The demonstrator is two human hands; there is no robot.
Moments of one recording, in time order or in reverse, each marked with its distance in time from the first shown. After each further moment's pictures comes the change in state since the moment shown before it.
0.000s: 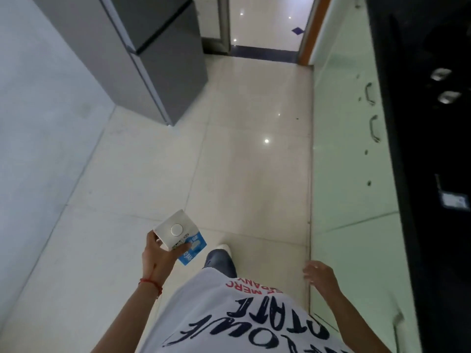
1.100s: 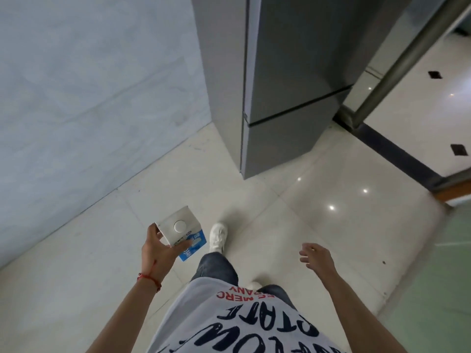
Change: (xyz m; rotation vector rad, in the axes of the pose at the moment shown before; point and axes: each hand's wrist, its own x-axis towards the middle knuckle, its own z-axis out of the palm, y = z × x) left_hand 0.370 0.229 -0.048 -0.233 0.481 -0.251; right_hand 0.256 -0.603 0.254 -0.491 -0.326 -0.279
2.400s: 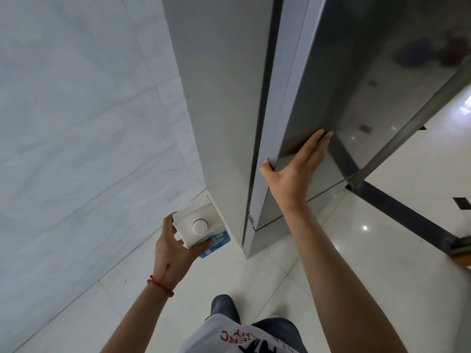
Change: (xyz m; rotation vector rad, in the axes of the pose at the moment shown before) left_hand 0.256 0.269 0.026 -0.059 -0.081 0.390; right_hand 0.078 -0.515 0.094 -0.102 0.757 -1.158
